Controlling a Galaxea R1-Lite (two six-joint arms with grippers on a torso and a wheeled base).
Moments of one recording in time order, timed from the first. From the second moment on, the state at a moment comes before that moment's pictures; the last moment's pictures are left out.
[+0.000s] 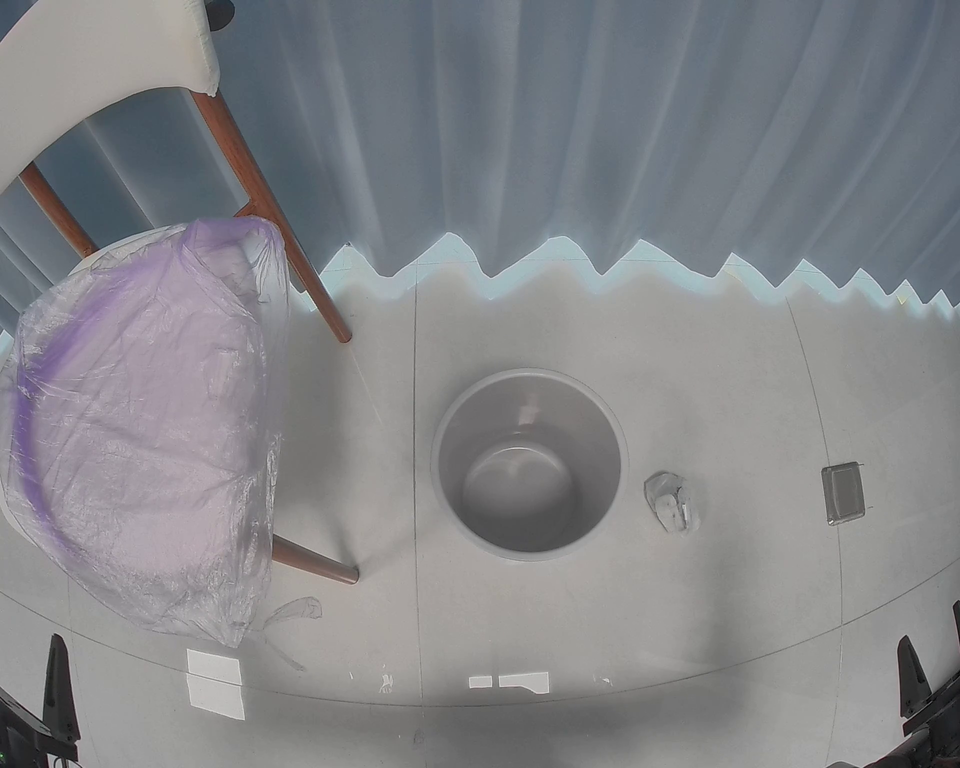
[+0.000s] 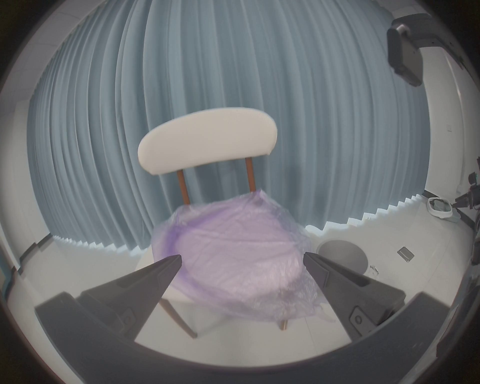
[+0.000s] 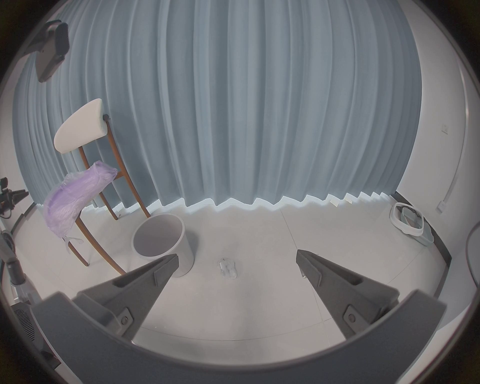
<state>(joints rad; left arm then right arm) 0.00 0.02 -0.02 -0.28 0.02 0.11 0.00 0.02 -0.02 0.00 0.00 0.01</state>
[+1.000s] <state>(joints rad) -0.04 0.08 -0.06 -0.46 -0.22 0.20 0.00 0.02 -0.02 0.00 0.00 0.01</state>
